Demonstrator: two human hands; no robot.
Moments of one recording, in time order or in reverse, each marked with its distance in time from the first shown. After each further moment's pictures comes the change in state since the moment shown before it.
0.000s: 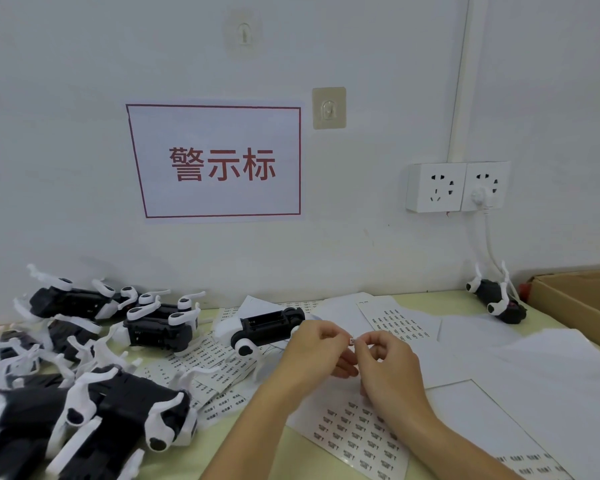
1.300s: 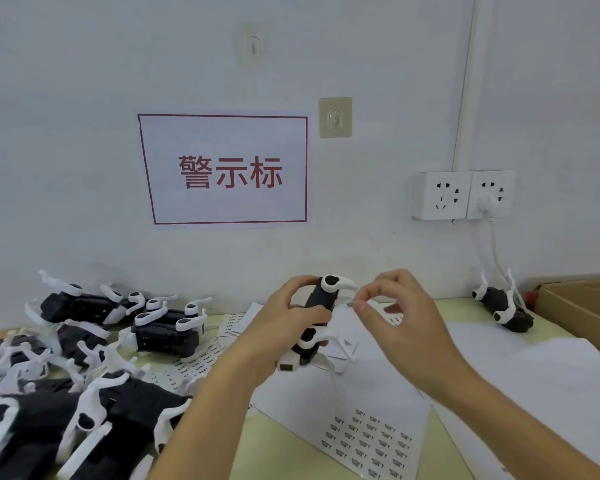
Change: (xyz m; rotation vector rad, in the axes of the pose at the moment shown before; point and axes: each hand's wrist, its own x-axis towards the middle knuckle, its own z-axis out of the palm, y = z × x) left_hand -0.001 0.028 -0.056 -0.086 -0.018 0.038; right_hand 0.006 -0.080 -0.035 -0.111 -0.132 -0.437
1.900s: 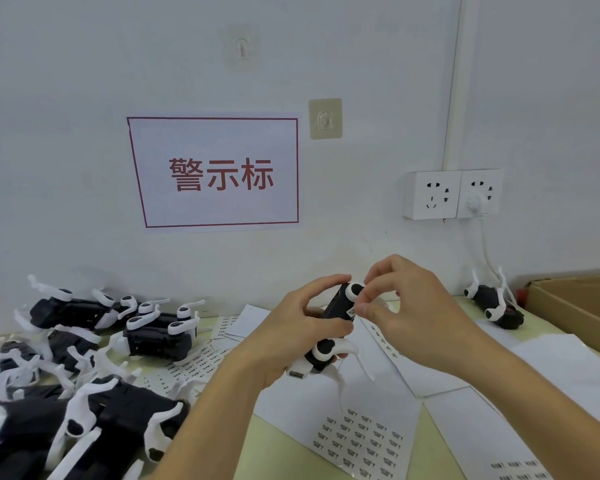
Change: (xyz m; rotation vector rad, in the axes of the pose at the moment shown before) left_hand -0.006 0.012 0.021 0.055 -0.157 0.090; right_hand 0.017 -0.016 -0.031 -0.330 -0.174 -0.025
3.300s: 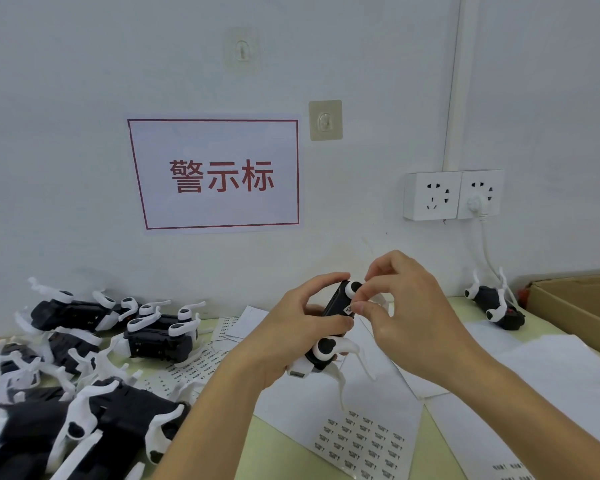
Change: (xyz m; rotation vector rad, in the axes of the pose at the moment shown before) left_hand -0.002 0.005 0.001 0.010 0.028 0.023; right_hand -0.003 0.000 0.012 -0.081 0.132 -0.096
